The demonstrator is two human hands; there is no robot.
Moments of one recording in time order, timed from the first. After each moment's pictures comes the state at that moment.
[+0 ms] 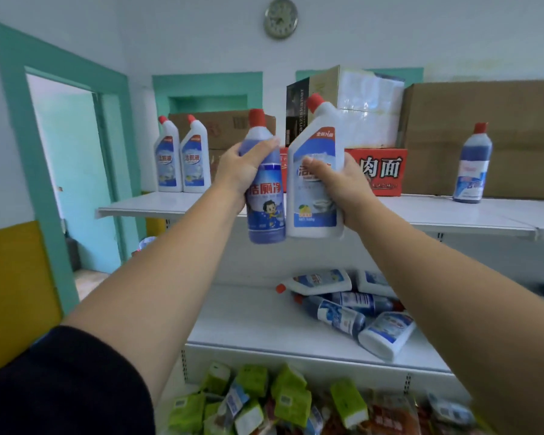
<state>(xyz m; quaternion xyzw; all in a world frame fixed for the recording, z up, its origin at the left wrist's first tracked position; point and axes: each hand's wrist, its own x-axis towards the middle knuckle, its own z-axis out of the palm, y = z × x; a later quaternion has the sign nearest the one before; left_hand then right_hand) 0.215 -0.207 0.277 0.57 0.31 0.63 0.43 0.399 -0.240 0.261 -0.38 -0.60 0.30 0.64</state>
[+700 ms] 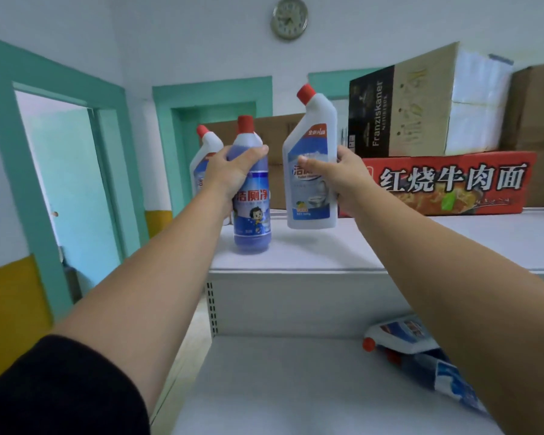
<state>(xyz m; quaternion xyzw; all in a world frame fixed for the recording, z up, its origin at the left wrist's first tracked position) 0.030 0.008 0.304 0.59 0.35 0.62 0.38 0.228 -0.026 0.304 -0.44 -0.57 0.29 0.63</state>
